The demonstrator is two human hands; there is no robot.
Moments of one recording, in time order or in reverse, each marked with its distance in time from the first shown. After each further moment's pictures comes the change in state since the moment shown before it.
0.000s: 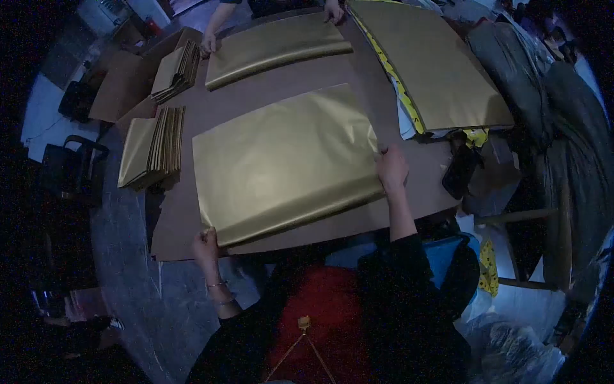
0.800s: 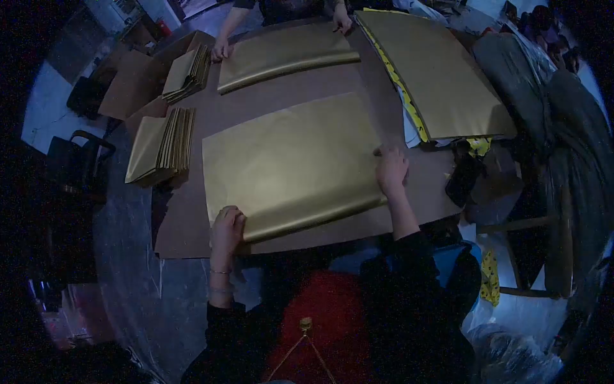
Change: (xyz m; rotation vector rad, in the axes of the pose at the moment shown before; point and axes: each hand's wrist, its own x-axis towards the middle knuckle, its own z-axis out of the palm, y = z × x) left_hand 0.016 0.045 0.017 0.186 -0.124 0.835; right_hand 0.003 -0.005 0.015 -0.295 0.118 -0.373
